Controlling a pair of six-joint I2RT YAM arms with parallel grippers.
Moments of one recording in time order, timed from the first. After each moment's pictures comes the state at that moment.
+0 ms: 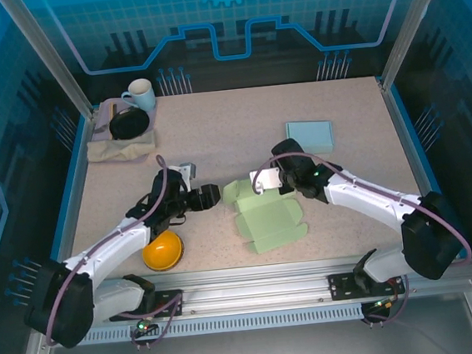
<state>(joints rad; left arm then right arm) -0.43 1.18 0.57 -0.07 0.20 -0.53 0.65 1.39 0.88 -0.28 0.21 -1.22</state>
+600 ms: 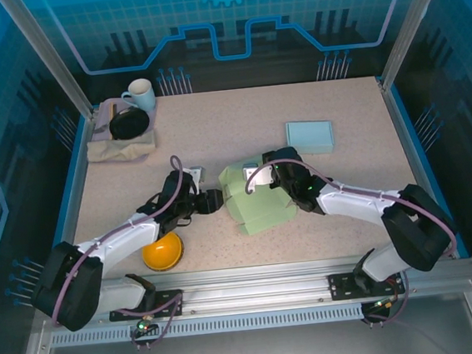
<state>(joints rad) -0.48 1.28 0.58 -0.04 0.14 -0.46 0.67 1.47 0.75 0.25 0.31 -1.29</state>
